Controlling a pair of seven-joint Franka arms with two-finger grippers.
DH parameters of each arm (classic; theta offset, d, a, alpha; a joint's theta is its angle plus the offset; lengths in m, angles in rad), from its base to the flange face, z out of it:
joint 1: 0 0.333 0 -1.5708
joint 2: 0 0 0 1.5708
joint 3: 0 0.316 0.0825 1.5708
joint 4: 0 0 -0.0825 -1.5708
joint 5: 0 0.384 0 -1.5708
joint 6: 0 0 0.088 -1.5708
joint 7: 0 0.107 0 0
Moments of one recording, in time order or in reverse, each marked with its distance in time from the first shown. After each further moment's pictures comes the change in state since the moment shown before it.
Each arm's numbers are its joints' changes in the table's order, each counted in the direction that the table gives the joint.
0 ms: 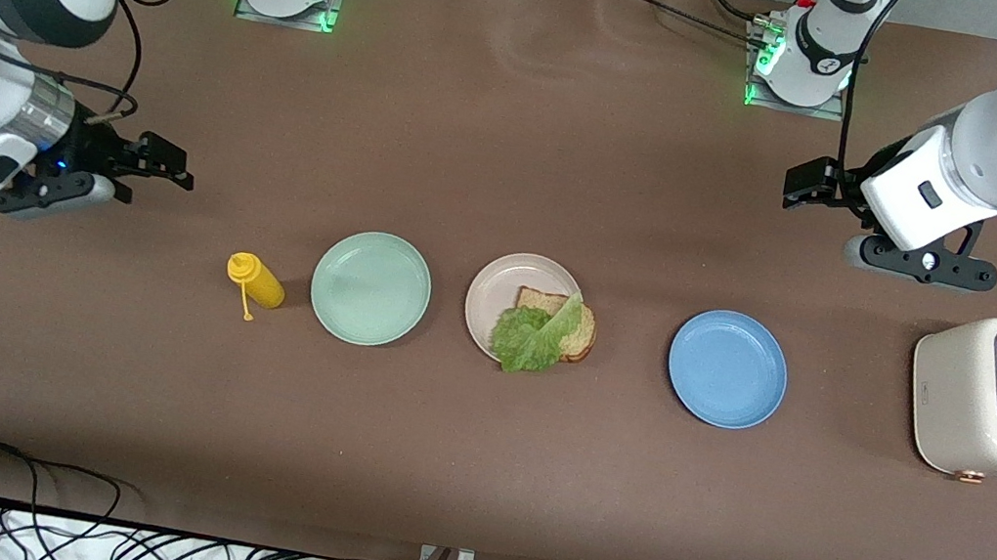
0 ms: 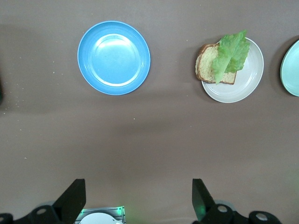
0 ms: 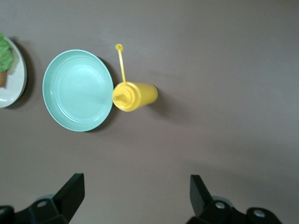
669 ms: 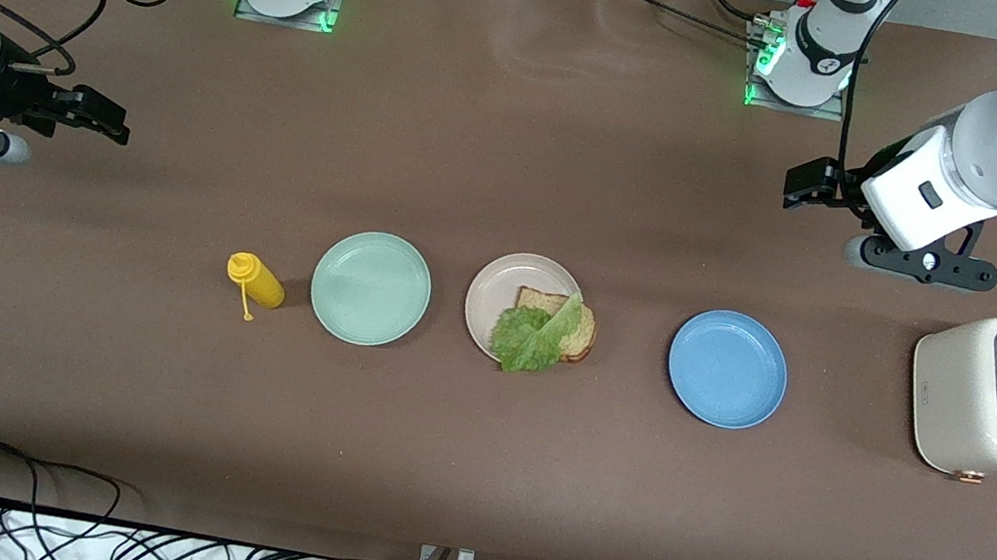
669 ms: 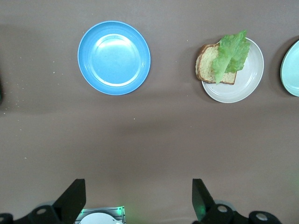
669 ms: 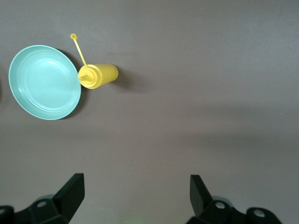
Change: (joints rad) left arm 0.000 0.000 0.001 0.000 0.000 0.000 0.000; right arm -0.060 -0.014 0.044 0.187 -0.184 0.265 0.209
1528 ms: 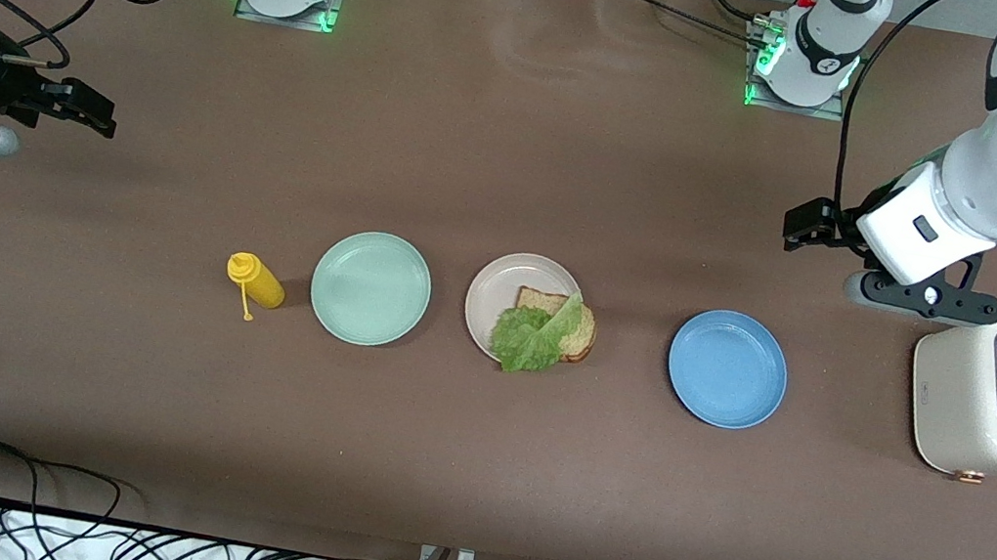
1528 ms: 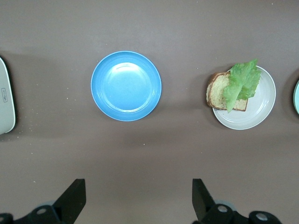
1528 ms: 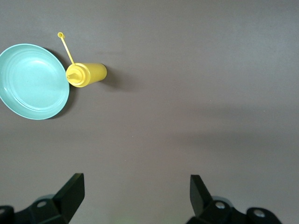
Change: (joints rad) left arm -0.003 0.040 0.000 -0.005 0.083 -0.116 0.000; right arm -0.001 -0.019 0.005 -0.001 -0.041 0.009 0.011
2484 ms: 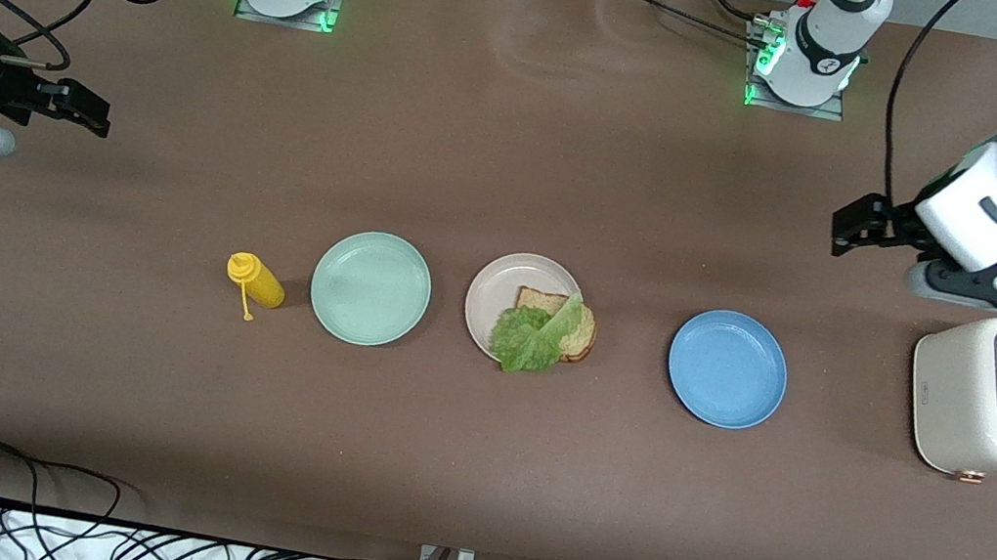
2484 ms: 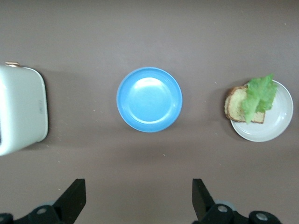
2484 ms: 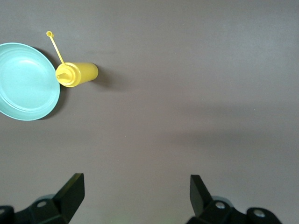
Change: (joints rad) left arm -0.129 -0.115 0.232 -0.068 0.012 -0.062 0.104; right arm 0.000 0.000 0.004 0.000 -0.035 0.001 0.017
